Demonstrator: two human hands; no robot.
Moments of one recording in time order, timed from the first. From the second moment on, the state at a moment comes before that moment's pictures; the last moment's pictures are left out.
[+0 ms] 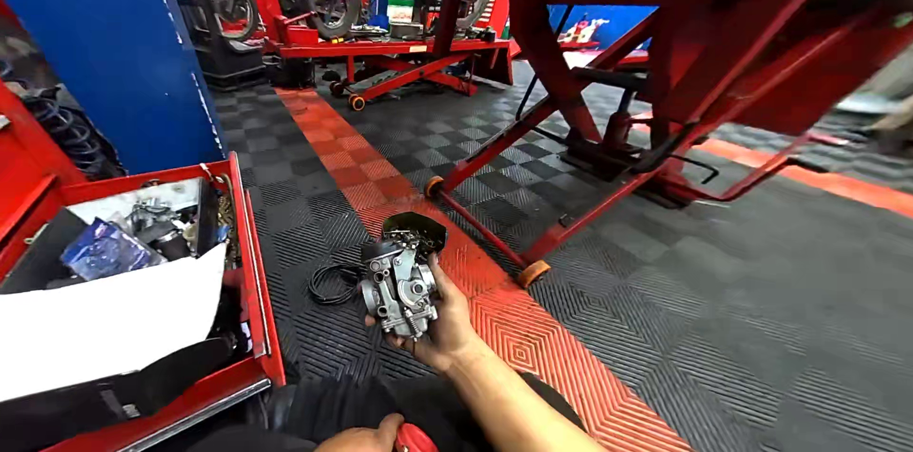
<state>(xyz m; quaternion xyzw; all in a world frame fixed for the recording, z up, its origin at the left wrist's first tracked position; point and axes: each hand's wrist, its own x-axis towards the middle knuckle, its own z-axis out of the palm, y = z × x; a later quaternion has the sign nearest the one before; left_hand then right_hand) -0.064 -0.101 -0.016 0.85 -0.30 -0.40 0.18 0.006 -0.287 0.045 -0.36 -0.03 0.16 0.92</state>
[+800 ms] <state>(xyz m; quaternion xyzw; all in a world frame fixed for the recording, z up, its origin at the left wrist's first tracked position) 0.017 -0.098 0.006 0.80 -0.19 0.10 0.57 0.016 -0.293 -0.013 -0.61 -0.09 -0.05 0.78</state>
